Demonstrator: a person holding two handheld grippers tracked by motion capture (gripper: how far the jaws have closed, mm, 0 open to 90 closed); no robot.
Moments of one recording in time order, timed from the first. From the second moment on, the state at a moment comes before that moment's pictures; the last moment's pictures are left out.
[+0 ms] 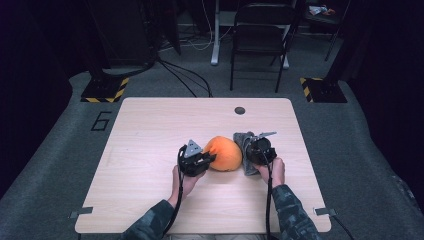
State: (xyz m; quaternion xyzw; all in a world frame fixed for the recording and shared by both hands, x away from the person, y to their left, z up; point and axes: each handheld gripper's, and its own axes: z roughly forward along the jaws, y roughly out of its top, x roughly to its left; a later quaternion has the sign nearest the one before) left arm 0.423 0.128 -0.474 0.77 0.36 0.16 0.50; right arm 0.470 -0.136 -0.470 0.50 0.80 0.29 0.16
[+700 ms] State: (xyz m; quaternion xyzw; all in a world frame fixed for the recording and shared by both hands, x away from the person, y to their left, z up) left arm 0.422 0.121 -0.485 0.78 0.34 0.20 0.48; right arm 0.457 -0.110 -0.443 0.45 0.81 0.34 0.18
